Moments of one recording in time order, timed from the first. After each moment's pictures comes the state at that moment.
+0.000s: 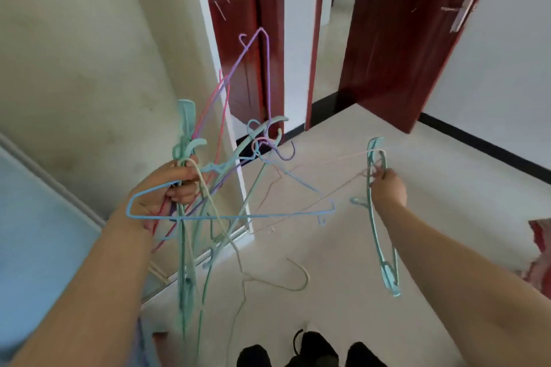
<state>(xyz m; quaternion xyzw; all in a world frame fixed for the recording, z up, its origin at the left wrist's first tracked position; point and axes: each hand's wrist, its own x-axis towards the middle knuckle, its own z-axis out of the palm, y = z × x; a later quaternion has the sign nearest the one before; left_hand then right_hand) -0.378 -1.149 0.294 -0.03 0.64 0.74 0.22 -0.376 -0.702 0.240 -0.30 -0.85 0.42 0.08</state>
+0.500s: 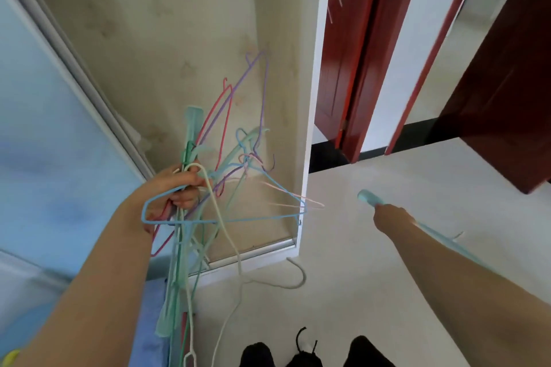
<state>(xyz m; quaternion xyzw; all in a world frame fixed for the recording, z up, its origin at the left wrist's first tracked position) -0.363 -1.226 0.331 -0.15 0.59 0.79 0.04 -0.536 -0.826 0.203 -0.07 -0.97 0.05 -0.21</state>
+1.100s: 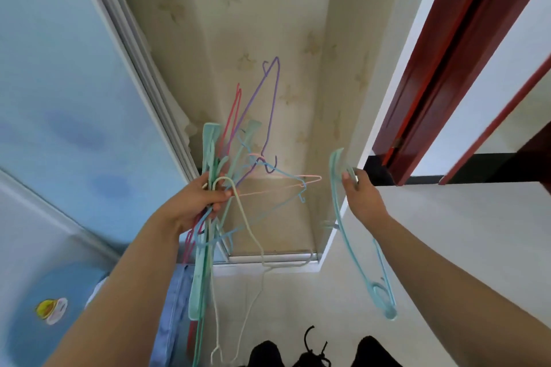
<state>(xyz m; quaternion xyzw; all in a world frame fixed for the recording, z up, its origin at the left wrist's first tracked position) -0.375 -1.259 0.286 -0.23 0.65 0.72 -0.04 -0.582 -0.992 0.245 0.13 -0.90 0.40 -0.12</state>
